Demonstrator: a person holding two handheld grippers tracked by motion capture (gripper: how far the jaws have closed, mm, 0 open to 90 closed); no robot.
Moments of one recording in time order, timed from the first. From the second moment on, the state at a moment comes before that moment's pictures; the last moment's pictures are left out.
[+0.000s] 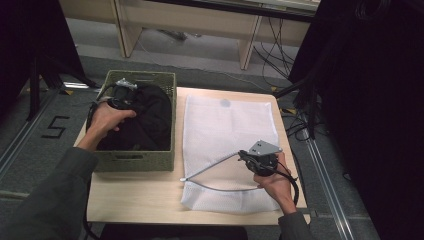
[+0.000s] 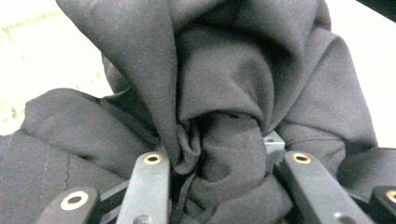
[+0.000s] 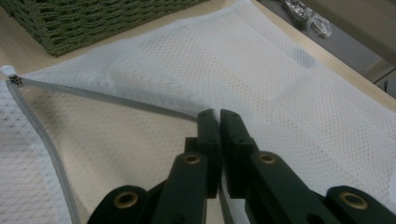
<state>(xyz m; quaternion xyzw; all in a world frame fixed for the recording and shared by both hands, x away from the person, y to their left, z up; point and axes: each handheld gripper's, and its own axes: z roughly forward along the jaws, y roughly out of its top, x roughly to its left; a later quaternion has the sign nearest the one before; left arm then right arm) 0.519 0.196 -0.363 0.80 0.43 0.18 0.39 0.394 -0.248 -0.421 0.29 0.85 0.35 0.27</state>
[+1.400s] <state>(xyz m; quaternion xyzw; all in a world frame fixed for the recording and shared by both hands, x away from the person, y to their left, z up) 0.350 0.024 -0.364 0.85 0.20 0.00 0.48 0.399 -0.251 -0.417 0.30 0.83 0.37 0.29</state>
